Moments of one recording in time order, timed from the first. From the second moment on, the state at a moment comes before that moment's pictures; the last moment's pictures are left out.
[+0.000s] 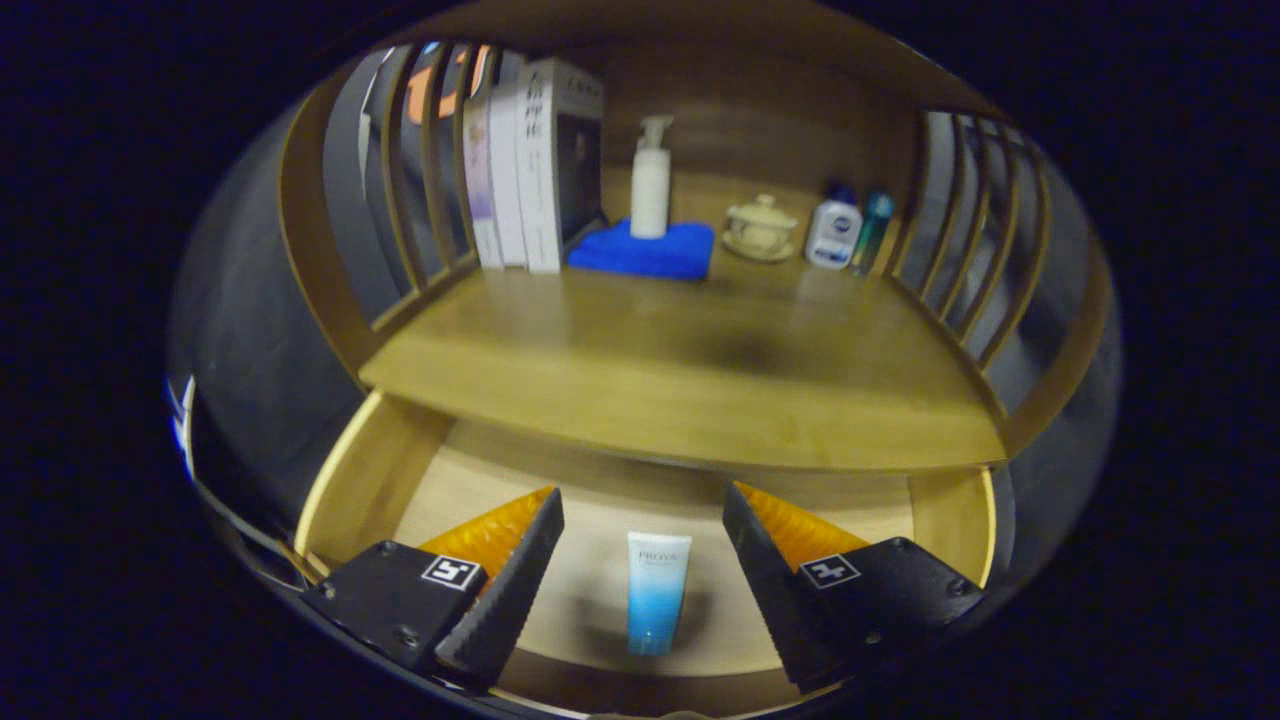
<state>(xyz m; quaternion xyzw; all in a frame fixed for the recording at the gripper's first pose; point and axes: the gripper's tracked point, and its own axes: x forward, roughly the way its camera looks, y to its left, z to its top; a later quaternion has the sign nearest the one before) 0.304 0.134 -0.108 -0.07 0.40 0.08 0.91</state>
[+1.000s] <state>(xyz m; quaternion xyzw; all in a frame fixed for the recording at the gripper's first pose) 0.275 0.124 -0.163 -0.07 0.61 0.02 0.79</state>
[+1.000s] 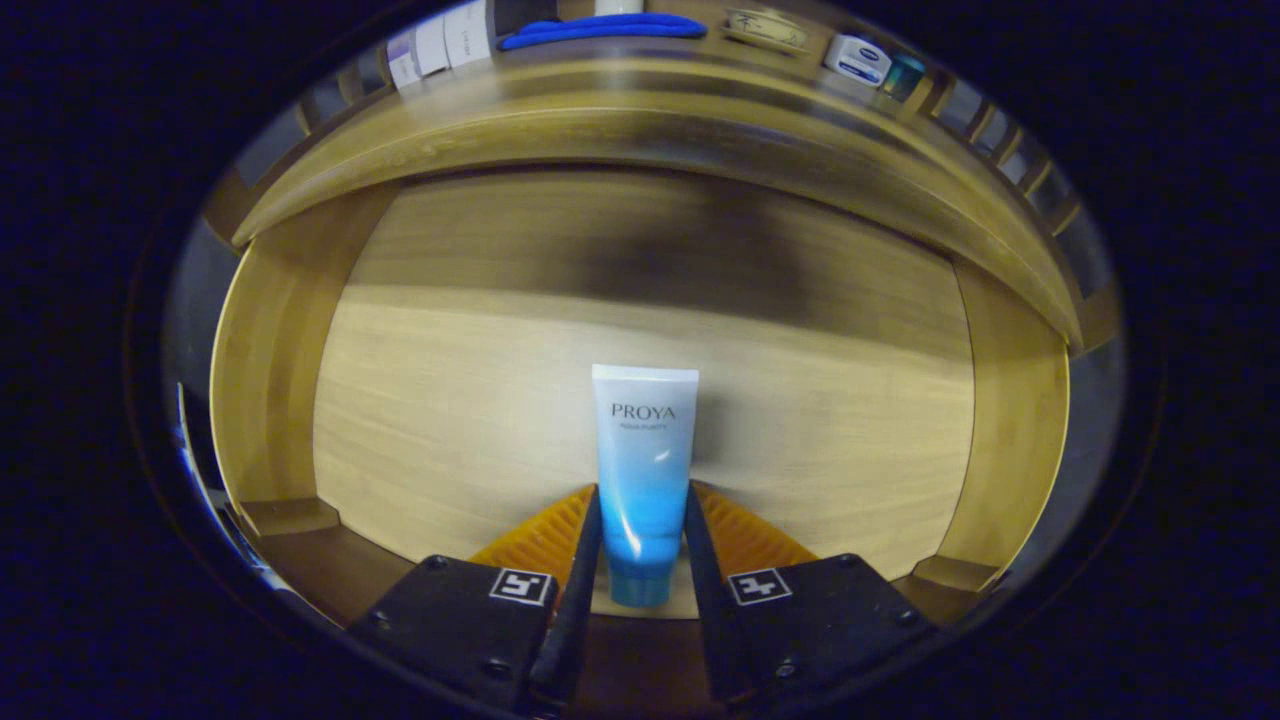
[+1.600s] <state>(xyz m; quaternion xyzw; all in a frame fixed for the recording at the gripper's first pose) 0.262 0.119 -0.088 -0.03 0.56 0.06 0.82</state>
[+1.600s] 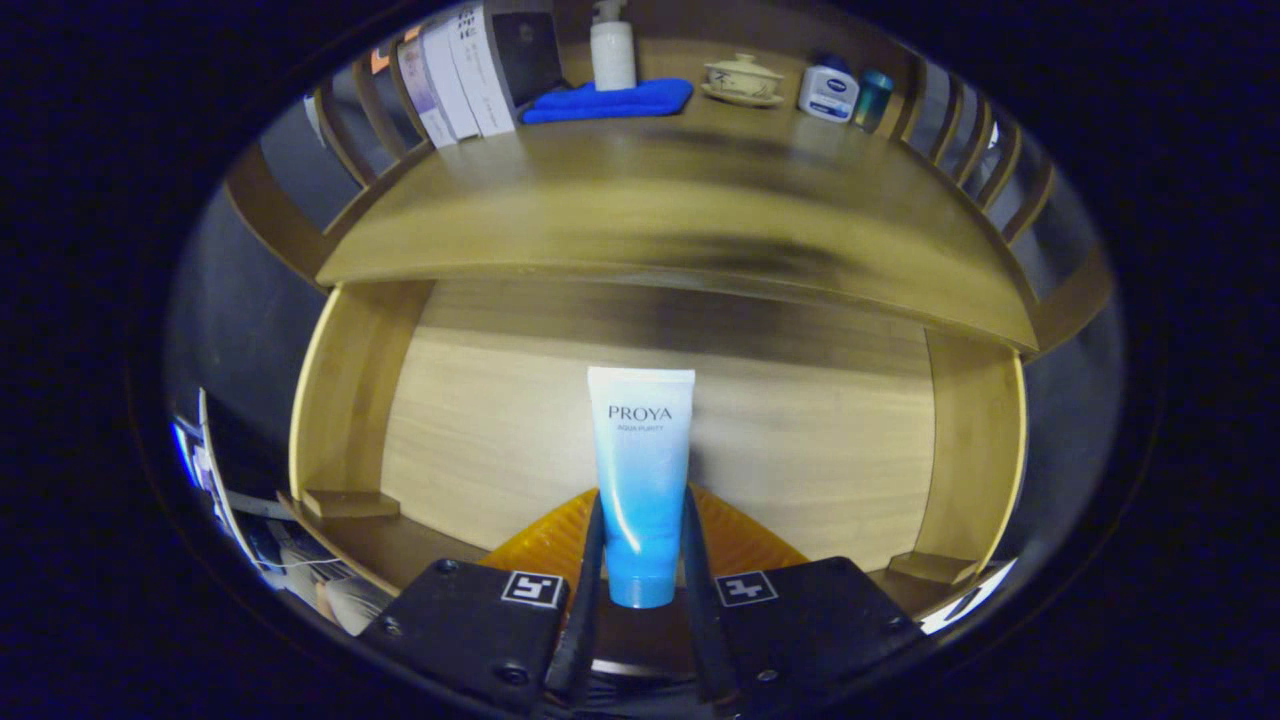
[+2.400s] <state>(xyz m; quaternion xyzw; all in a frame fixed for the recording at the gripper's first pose) 0.360 0.109 0.025 -0.05 0.52 0.01 0.85</state>
